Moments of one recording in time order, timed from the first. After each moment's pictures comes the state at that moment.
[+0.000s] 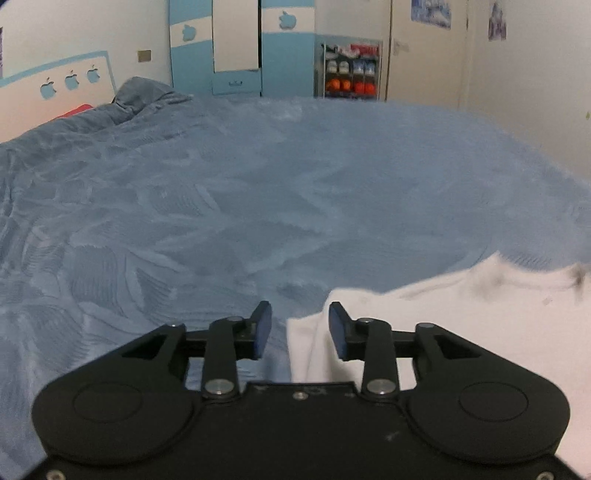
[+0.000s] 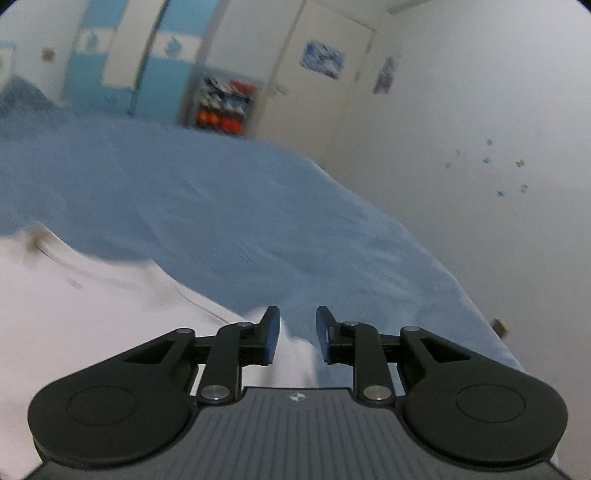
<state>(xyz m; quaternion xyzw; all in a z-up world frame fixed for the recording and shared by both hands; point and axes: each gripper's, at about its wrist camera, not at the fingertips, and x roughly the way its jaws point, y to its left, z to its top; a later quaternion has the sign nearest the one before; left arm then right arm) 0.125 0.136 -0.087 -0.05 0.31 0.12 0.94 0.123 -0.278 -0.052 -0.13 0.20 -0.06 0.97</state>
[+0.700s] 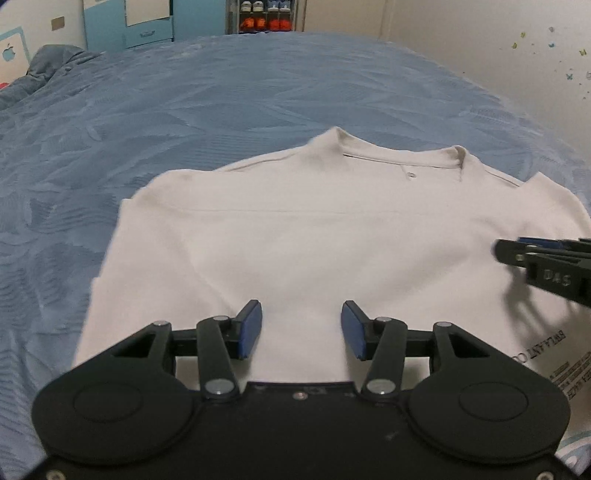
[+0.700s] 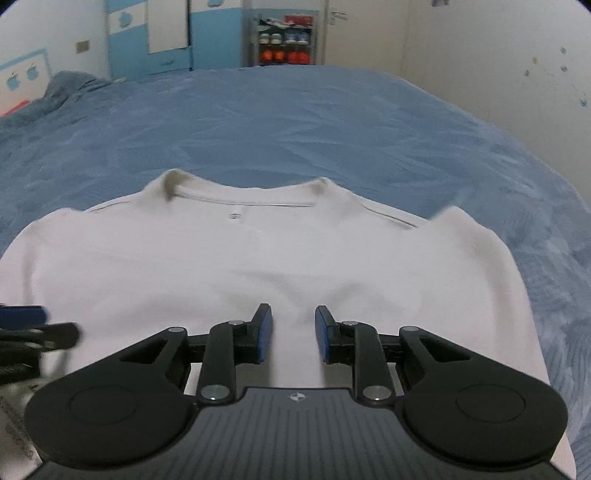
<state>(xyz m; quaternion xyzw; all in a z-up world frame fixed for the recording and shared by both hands) 0.102 0.034 -0.126 -0.04 0.41 0.00 0.91 0.121 -0.219 -0.084 -0.03 0.34 0.04 0.94</state>
